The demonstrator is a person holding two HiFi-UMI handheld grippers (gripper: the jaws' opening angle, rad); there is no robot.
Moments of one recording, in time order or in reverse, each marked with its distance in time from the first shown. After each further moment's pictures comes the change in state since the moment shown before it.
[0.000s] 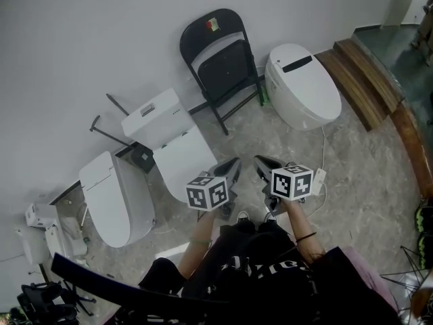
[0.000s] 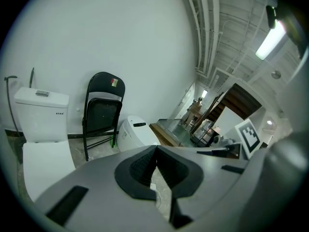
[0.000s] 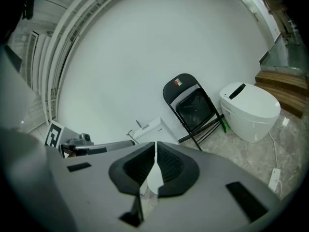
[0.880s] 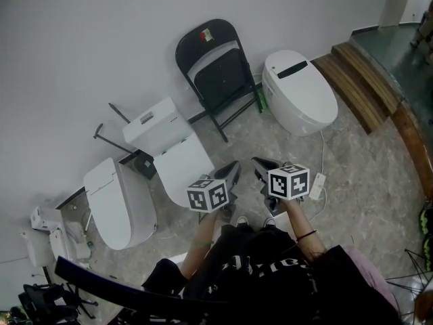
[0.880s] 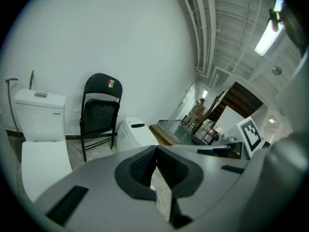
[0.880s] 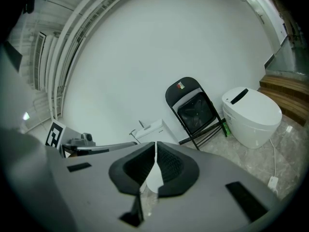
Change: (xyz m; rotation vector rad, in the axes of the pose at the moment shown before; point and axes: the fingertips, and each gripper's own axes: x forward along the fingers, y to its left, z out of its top) left arm 0.019 -0.046 -0.005 0.012 -0.021 0.023; right arm -0.040 -0.017 0.012 -0.051 -0.001 0.042
